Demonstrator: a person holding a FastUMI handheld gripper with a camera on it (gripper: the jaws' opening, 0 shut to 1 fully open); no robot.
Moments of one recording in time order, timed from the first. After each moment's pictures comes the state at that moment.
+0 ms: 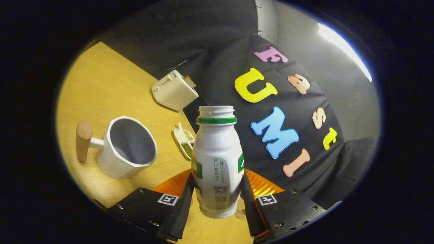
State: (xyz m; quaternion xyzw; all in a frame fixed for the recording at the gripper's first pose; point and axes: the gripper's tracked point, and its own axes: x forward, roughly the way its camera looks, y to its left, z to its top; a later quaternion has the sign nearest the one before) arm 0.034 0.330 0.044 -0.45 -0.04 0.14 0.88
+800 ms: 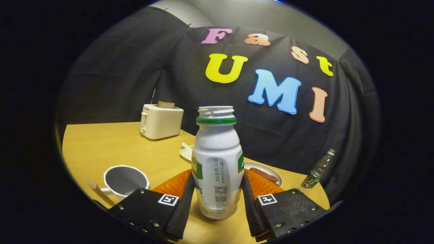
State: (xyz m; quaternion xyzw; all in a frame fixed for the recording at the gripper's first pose) arm 0.075 0.326 0.034 -0.16 0.04 0.21 0.96
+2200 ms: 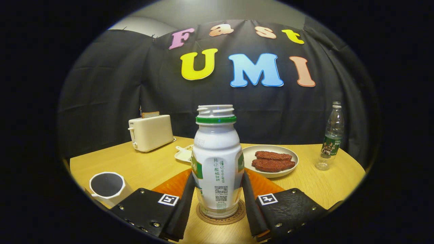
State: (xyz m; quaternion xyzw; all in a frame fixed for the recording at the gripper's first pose) arm 0.116 0.301 -0.012 -0.03 0.06 0.20 0.98
